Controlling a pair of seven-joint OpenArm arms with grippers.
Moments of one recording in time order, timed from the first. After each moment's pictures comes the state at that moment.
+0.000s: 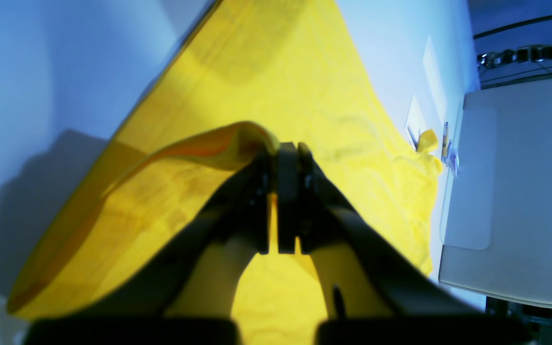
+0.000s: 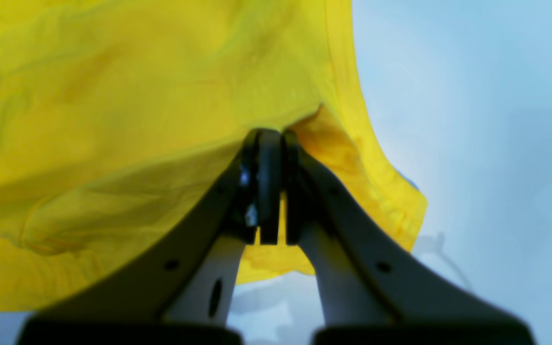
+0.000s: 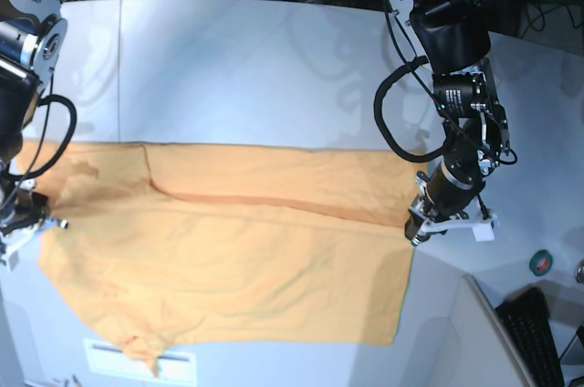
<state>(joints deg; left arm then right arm) -11.7 -0.3 -29.5 66.5 -39.8 -9.7 36.5 23.9 16.2 25.8 50.6 4.4 16.5 -47.1</state>
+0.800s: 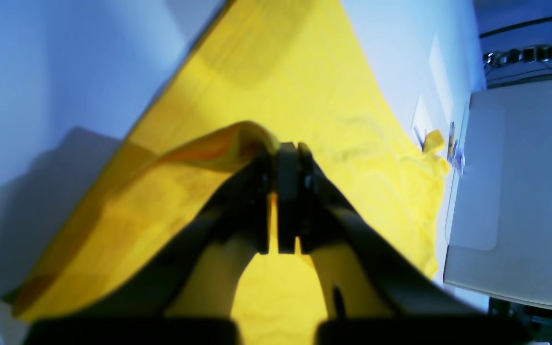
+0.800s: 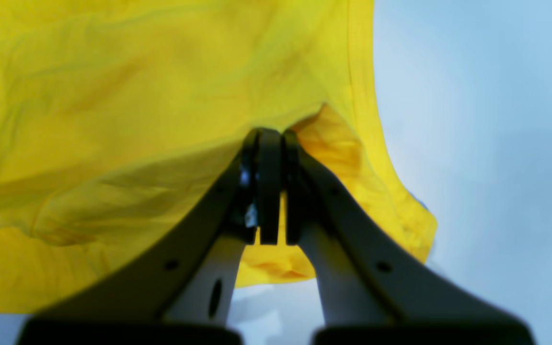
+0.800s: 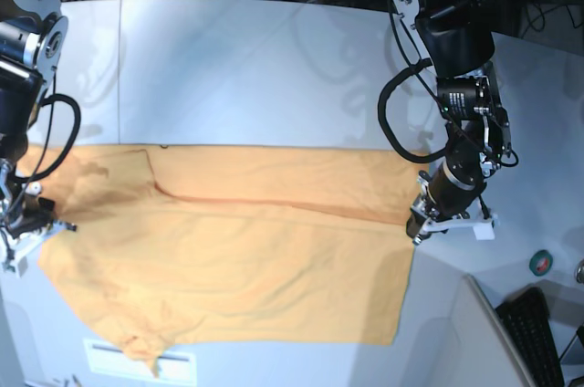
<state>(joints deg) -12.5 -1.5 -29.2 63.8 -39.9 -9.6 36.3 24.0 15.9 22.3 50.6 5.0 16.4 -45.0</state>
